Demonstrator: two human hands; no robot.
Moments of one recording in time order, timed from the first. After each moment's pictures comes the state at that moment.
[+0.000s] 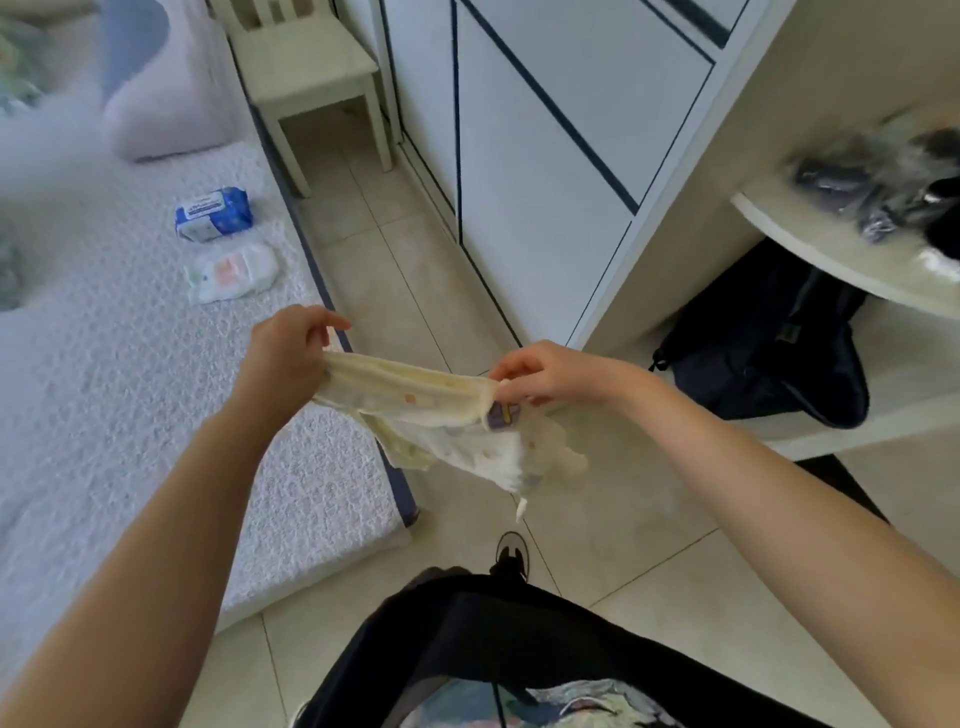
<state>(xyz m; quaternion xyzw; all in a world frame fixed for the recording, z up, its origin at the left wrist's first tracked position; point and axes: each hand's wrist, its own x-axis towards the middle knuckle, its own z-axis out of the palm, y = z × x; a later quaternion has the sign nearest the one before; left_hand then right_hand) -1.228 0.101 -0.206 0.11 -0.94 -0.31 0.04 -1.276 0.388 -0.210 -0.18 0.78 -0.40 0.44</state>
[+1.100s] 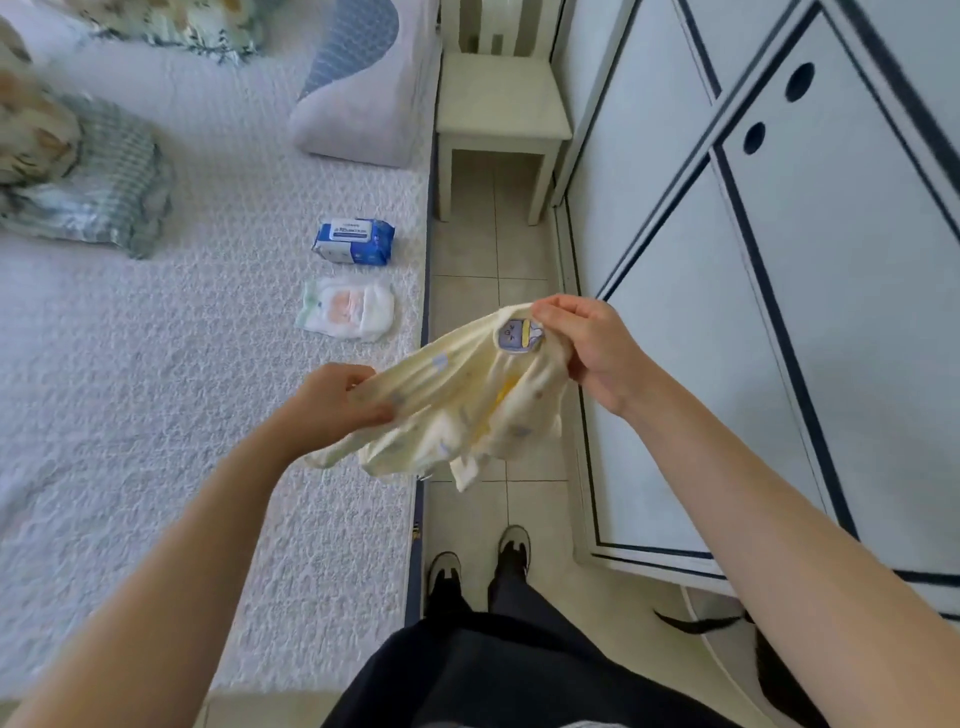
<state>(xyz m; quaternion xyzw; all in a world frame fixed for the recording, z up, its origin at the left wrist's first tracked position) -1.389 -0.076 -0.237 0.25 -0.85 -0.45 -0.12 -1.561 0.146 -0.180 -0.08 0.69 -0.61 0.38</state>
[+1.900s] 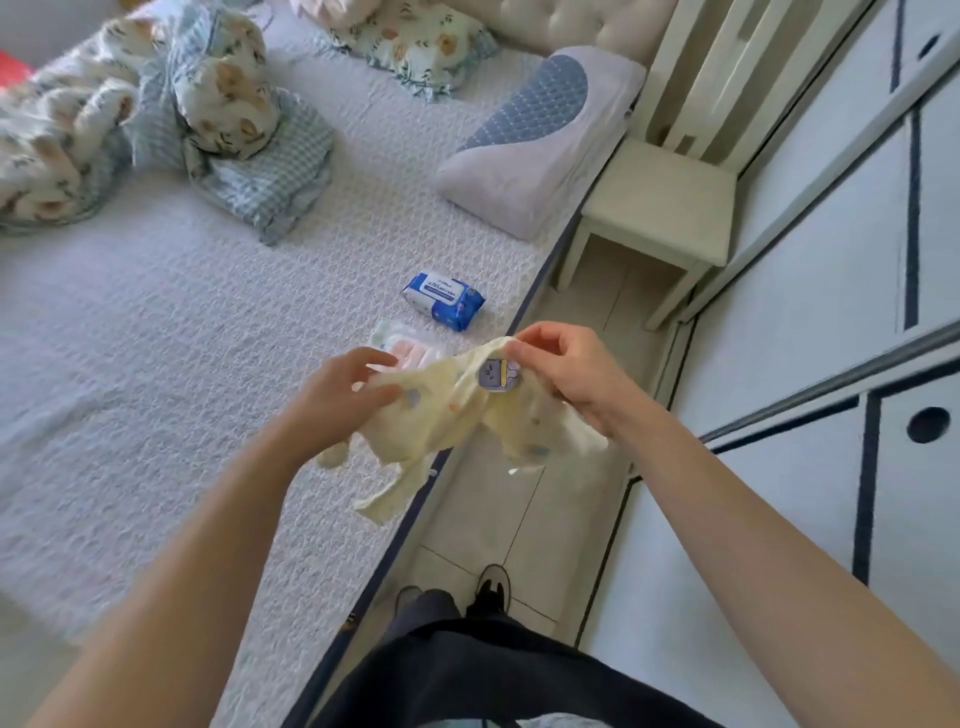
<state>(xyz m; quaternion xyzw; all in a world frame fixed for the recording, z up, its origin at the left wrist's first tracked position) -1.532 -0.105 -0.217 0.50 -0.71 -0.49 0.06 -1.763 0.011 -0.201 -0.32 0.70 -0.44 0.46</state>
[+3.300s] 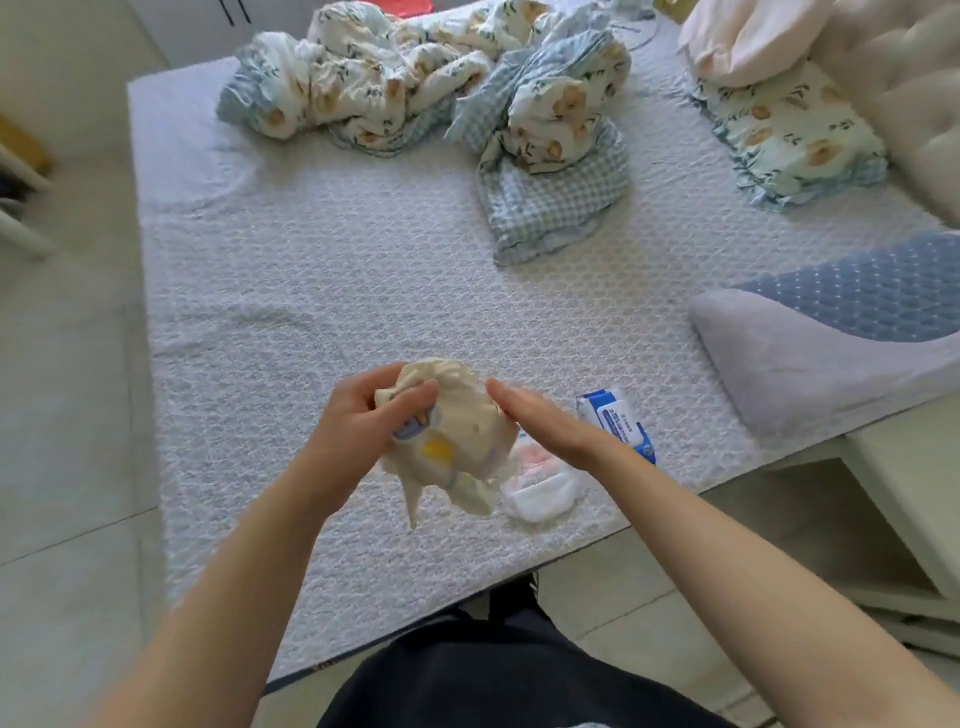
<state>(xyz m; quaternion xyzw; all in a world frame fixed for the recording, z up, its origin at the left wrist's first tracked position) -1.493 -0.241 -0.188 0.60 -0.39 -0.56 0.42 -1.690 -0.320 -0.269 -0.58 0.46 -0.05 0.68</state>
